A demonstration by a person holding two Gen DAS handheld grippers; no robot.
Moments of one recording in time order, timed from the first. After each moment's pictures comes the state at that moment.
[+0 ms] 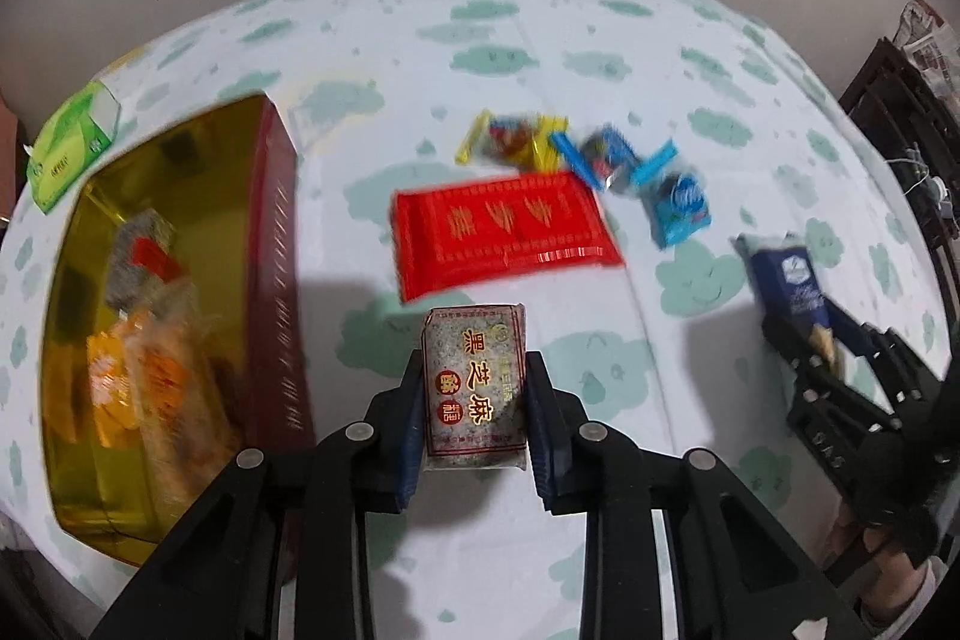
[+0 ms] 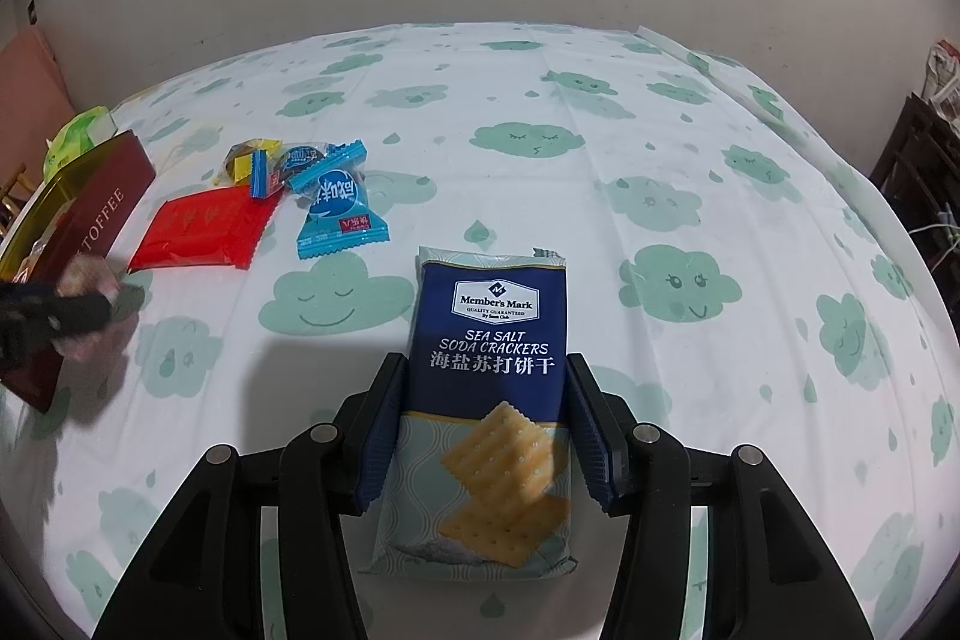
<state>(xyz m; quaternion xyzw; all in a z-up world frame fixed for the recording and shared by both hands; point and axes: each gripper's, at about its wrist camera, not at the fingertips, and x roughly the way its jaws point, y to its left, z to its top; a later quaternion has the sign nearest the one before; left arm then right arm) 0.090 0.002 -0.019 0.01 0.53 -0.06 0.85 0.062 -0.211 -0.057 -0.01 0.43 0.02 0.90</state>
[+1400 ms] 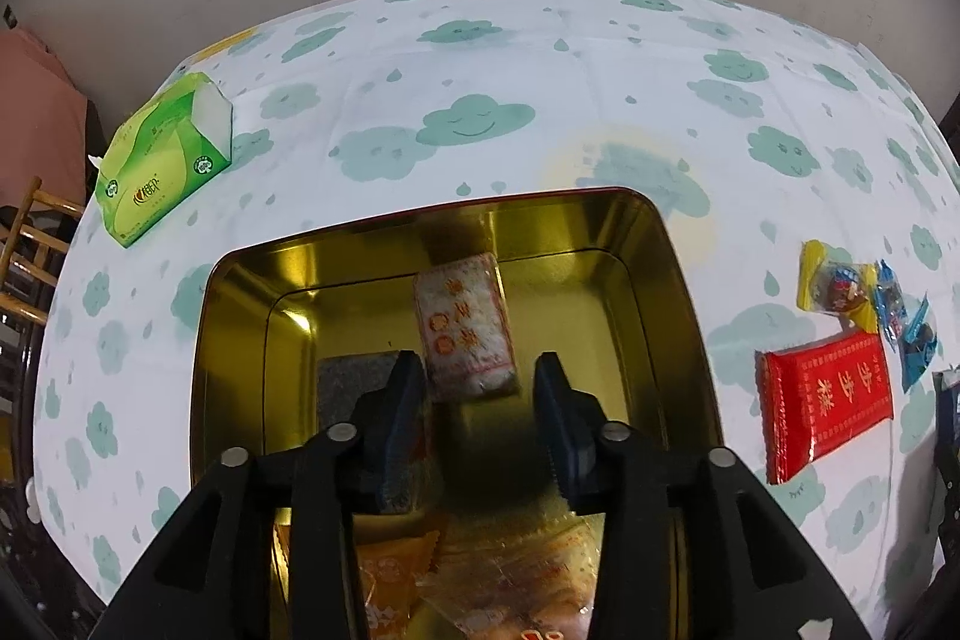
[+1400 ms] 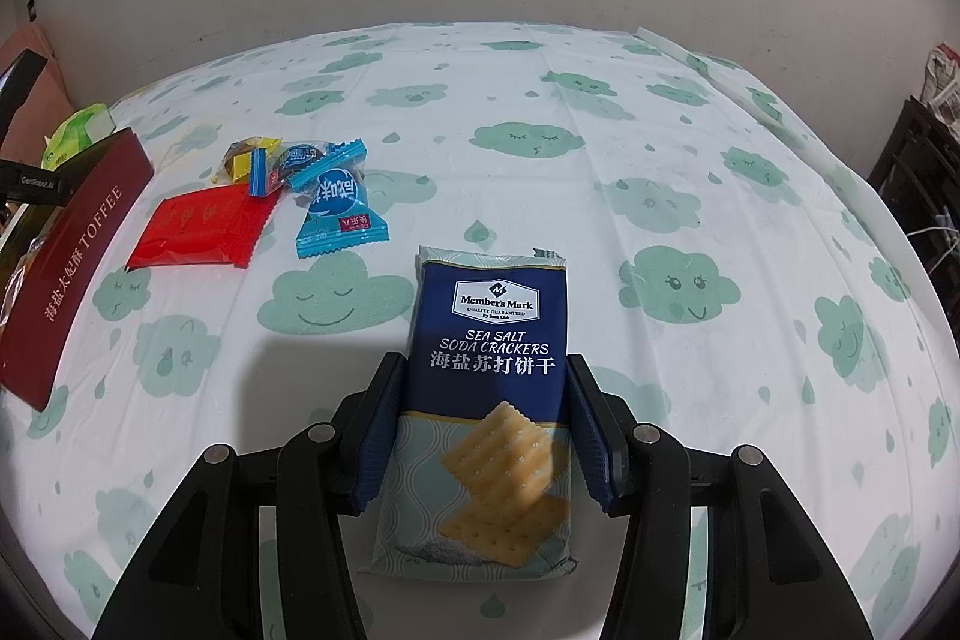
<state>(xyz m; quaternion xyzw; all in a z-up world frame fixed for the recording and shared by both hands) 0.185 0.138 -0.032 0.04 0.53 0.04 0.84 0.062 -0.209 -0.057 -0.01 0.43 0.02 0.90</state>
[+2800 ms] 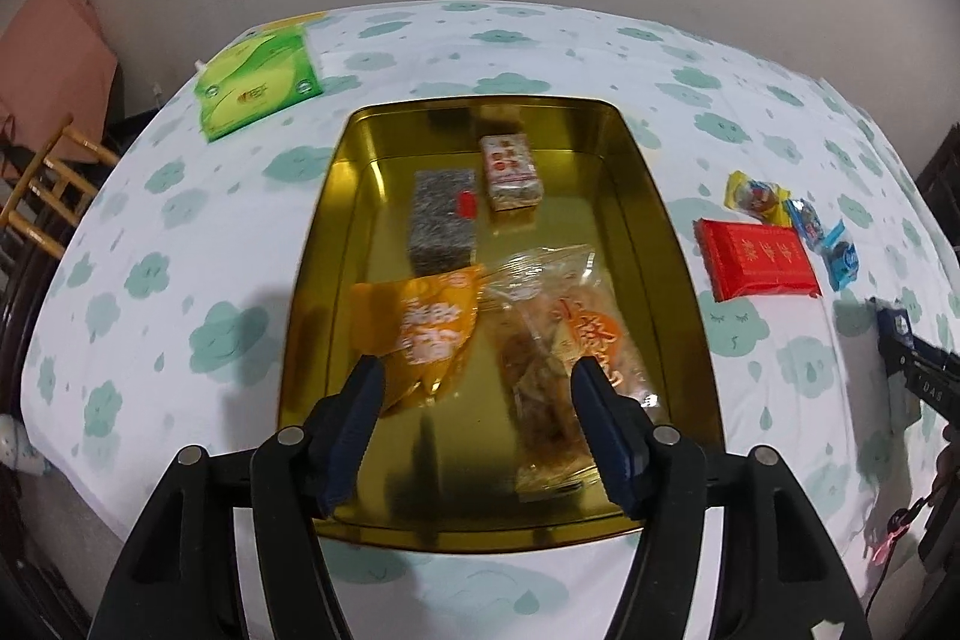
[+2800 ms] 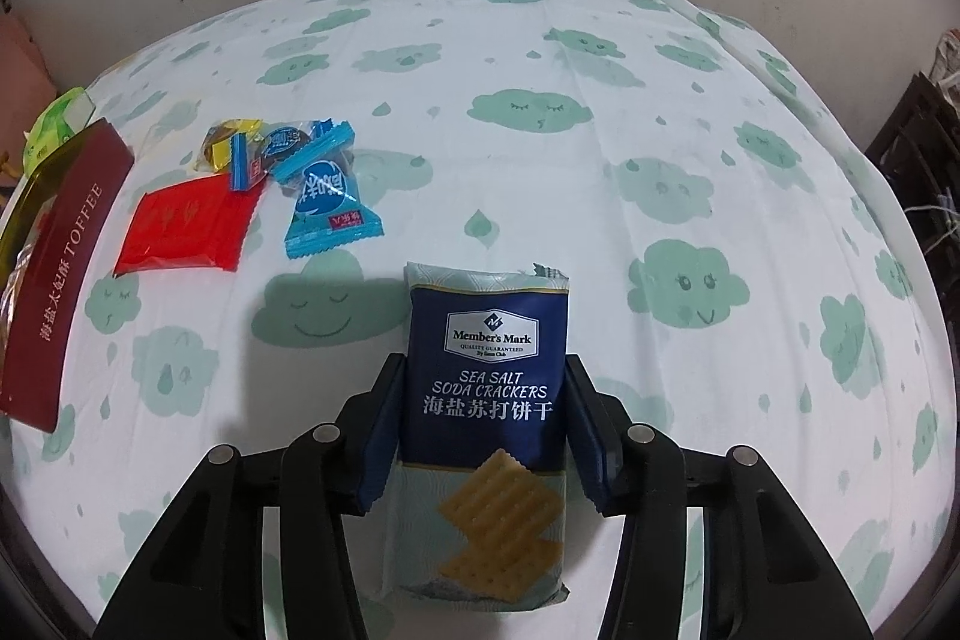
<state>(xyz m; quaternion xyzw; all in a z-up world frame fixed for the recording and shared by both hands) 0.050 0.160 -0.002 -0.03 0.49 0.05 0.87 0.089 -0.206 -0.049 -0.01 0.50 0.00 0.86</state>
